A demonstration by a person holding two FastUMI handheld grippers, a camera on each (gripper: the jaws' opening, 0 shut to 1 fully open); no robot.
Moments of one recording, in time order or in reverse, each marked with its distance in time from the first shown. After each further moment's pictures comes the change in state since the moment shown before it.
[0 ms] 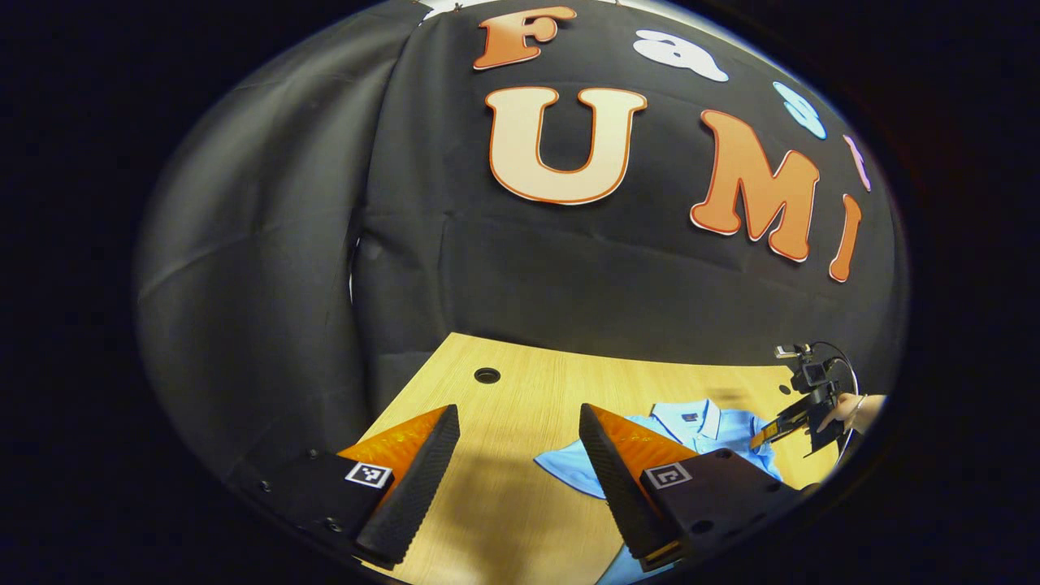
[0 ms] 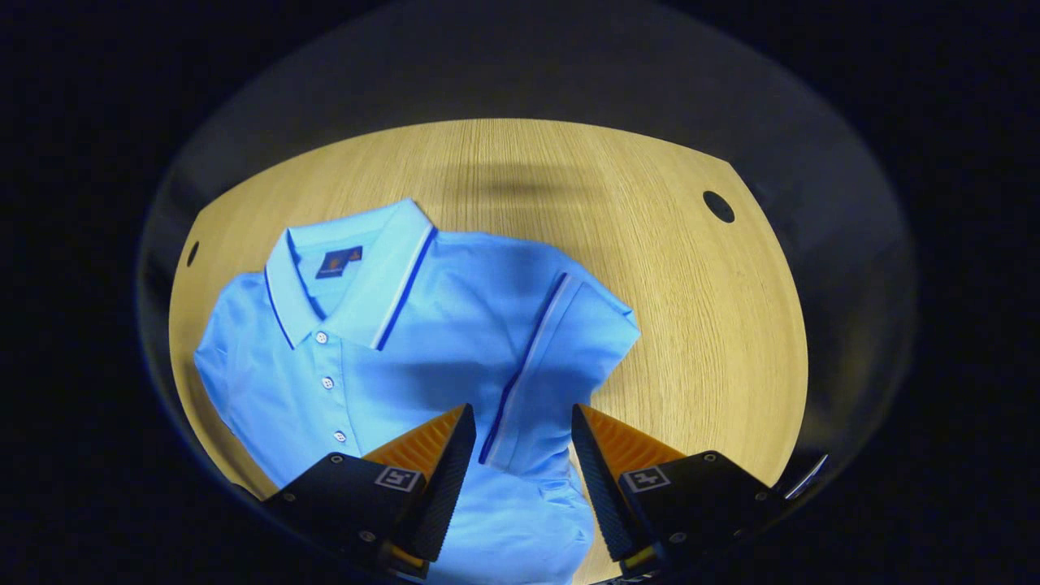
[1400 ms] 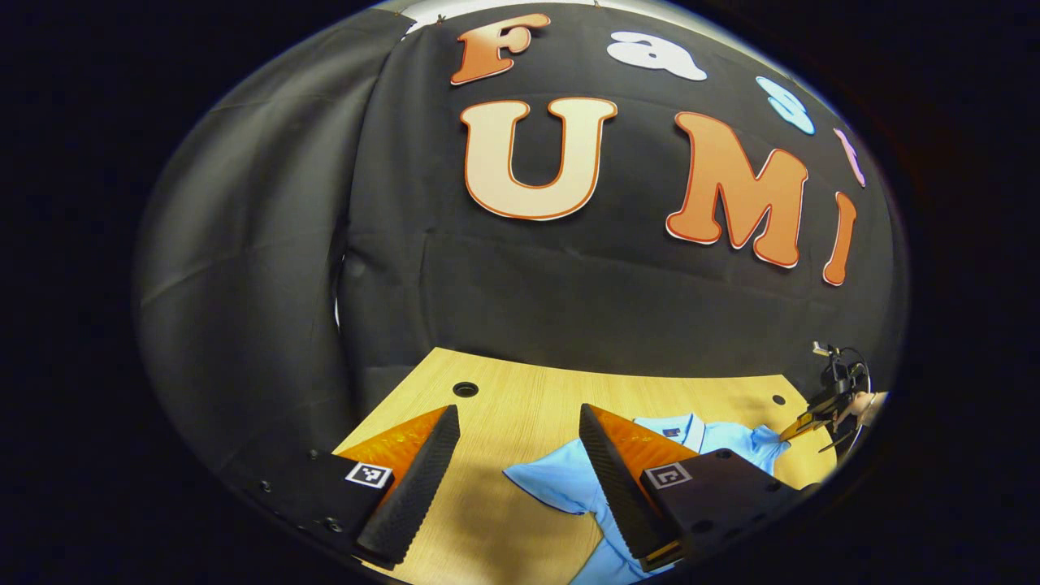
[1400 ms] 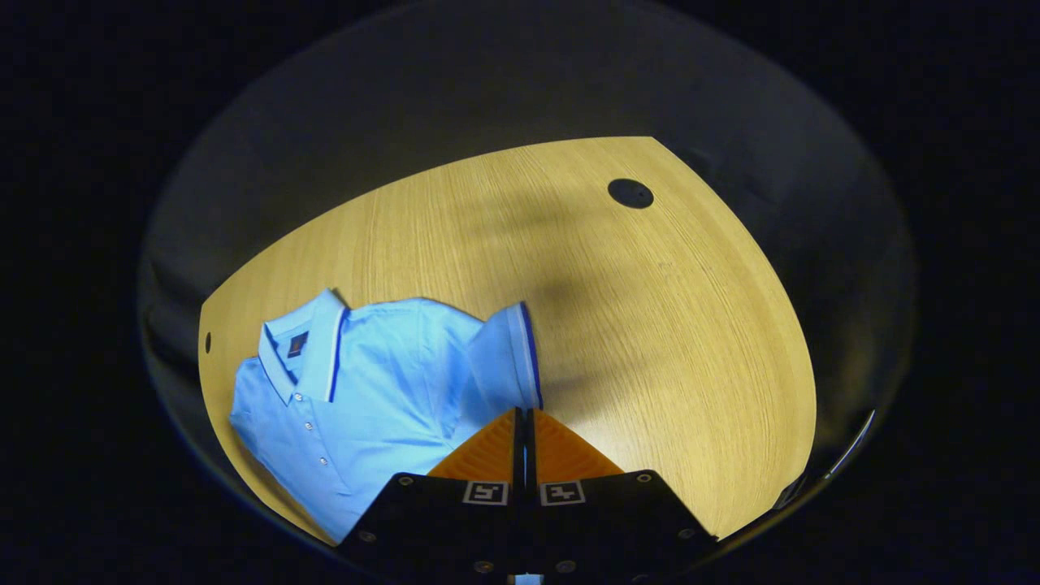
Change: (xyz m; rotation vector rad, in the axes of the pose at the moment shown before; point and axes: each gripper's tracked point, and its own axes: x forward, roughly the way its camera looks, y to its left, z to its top) left arm -0.003 -0.032 0.022 0.026 -0.057 -0.006; right arm -0.025 -0.090 0.028 0.242 -0.126 0.113
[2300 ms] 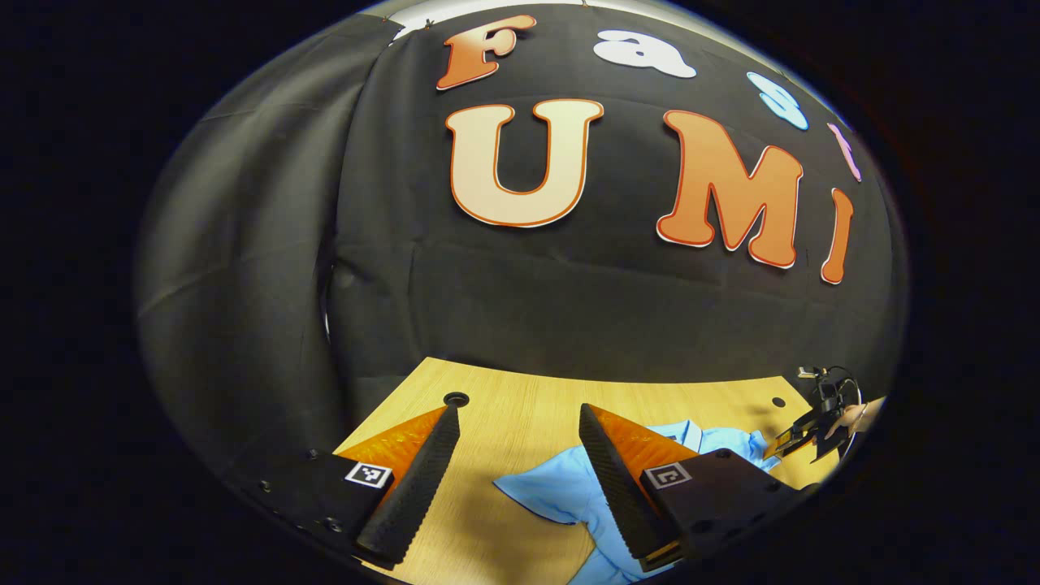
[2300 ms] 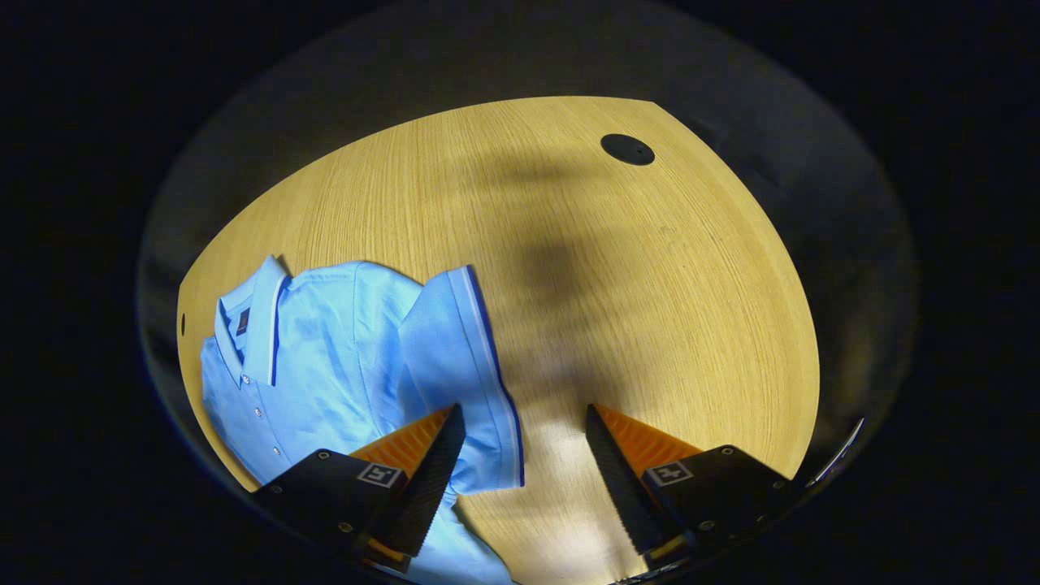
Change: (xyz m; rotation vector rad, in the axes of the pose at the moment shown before) left arm 0.001 -0.008 0.007 0.029 -0.009 0.007; right arm 0.059 -0.034 -0.028 -0.009 0.140 -0.063
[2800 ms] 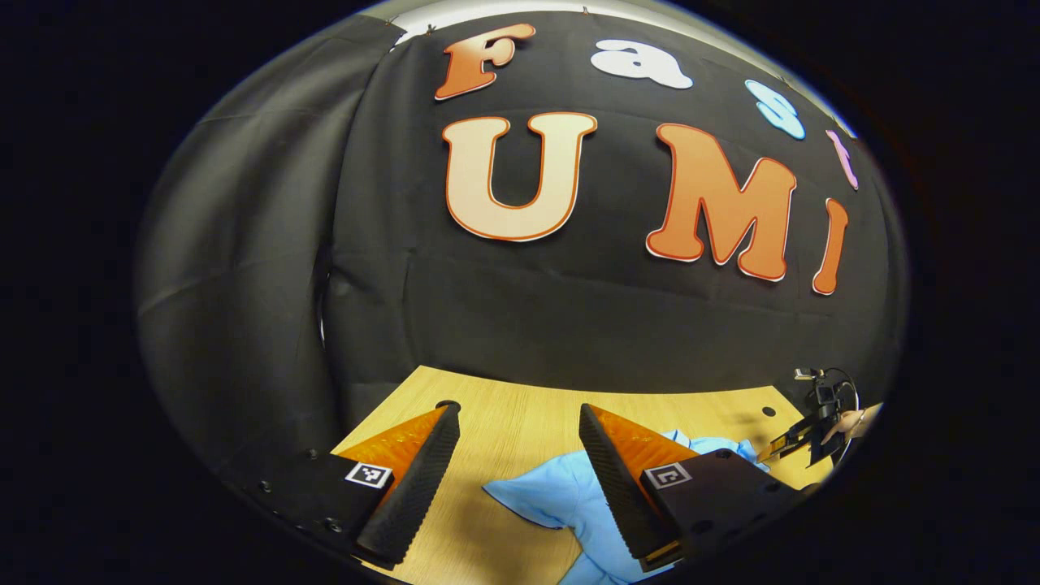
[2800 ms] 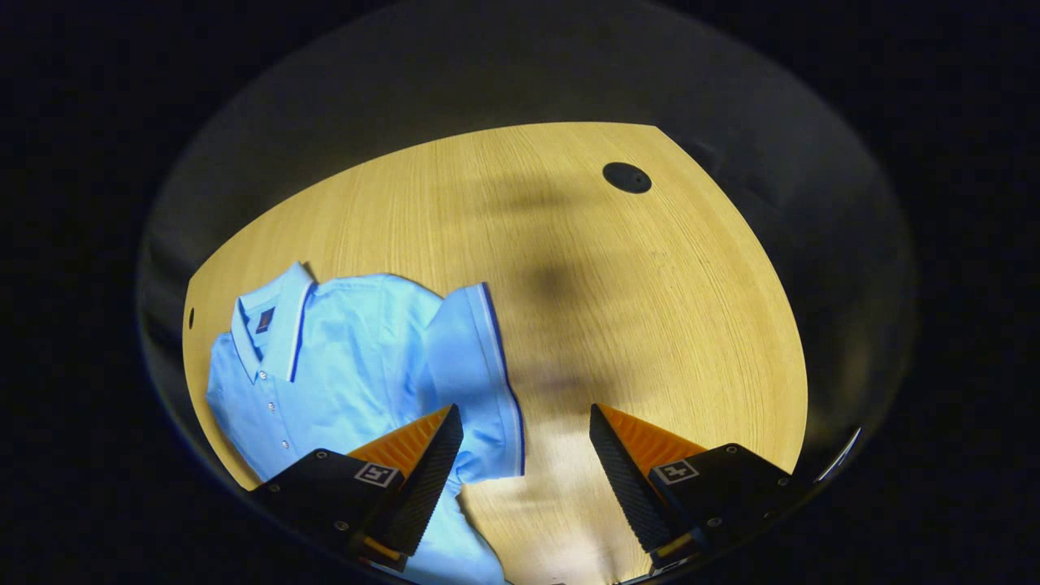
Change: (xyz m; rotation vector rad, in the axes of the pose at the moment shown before) left arm -0.013 -0.009 0.012 -0.014 -0.034 -0.020; right arm -0.012 -0.004 0.005 -0.022 -0.054 0.003
